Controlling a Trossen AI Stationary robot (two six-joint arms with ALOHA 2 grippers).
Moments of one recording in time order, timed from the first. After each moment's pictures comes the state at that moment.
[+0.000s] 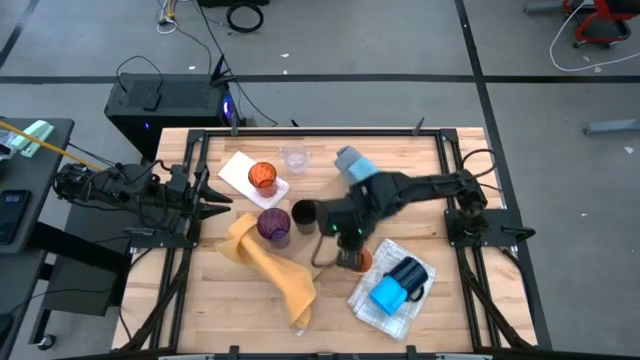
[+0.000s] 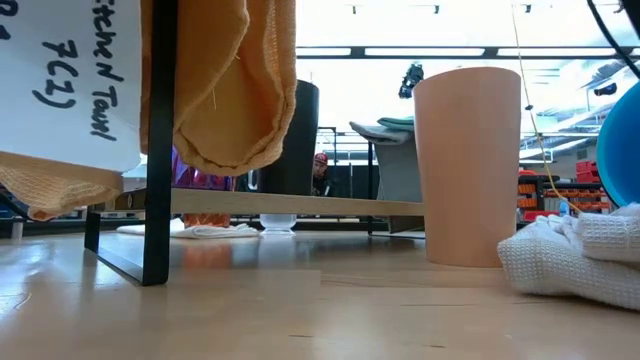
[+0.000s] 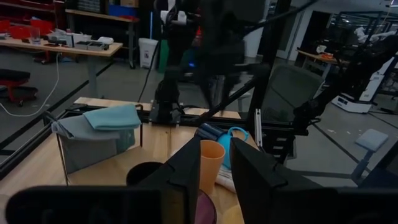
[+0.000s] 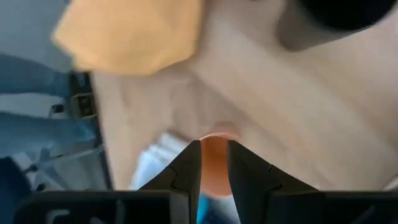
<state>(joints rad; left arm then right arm) -0.30 0.46 0.77 -0.35 -0.22 -0.16 0.25 2.01 2.32 -1.57 -0.09 0.45</state>
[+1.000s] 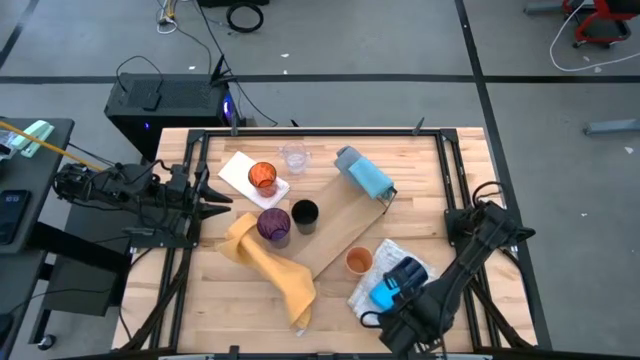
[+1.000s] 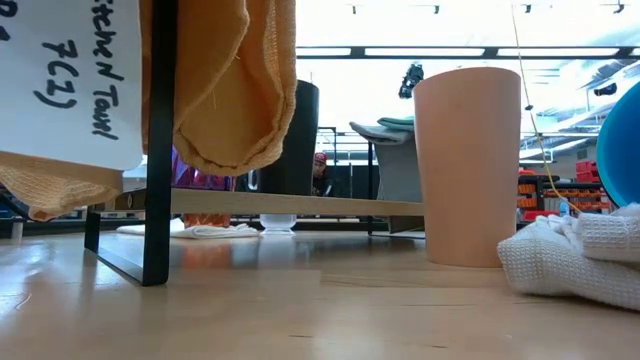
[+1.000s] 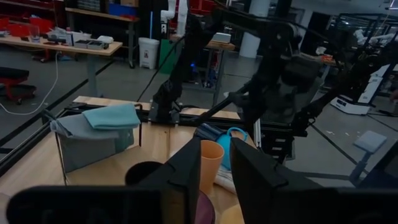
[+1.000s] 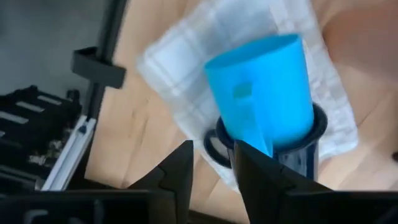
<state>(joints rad) -0.30 0.46 0.77 -0.35 -0.22 -0.18 0.78 1.99 1.90 -1.56 -0.03 0.42</state>
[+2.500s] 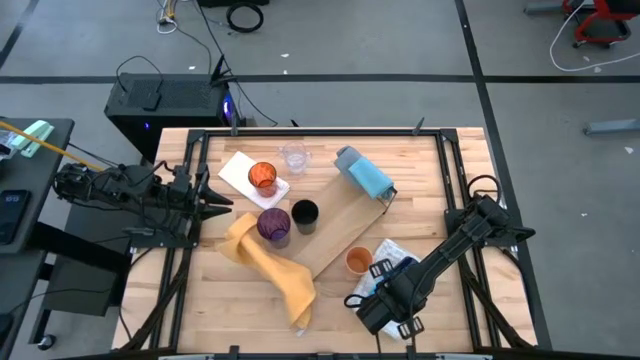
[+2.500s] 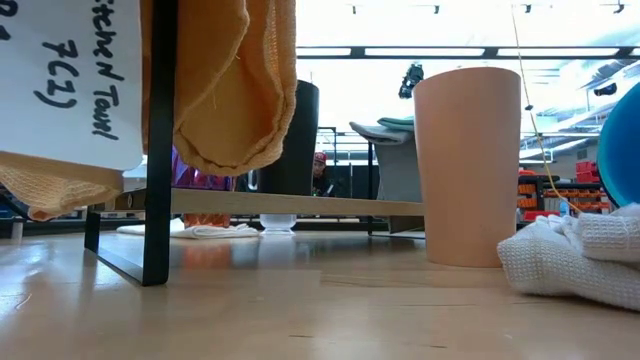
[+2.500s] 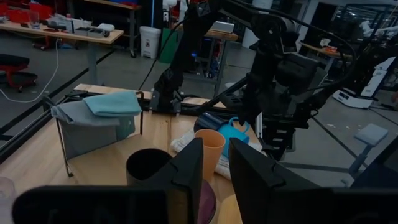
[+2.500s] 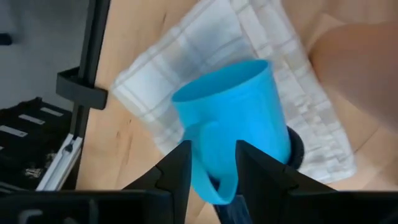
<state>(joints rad) -0.30 0.46 0.77 -0.39 -0.22 -0.20 0.66 1.99 1.82 -1.46 -0.10 0.29</state>
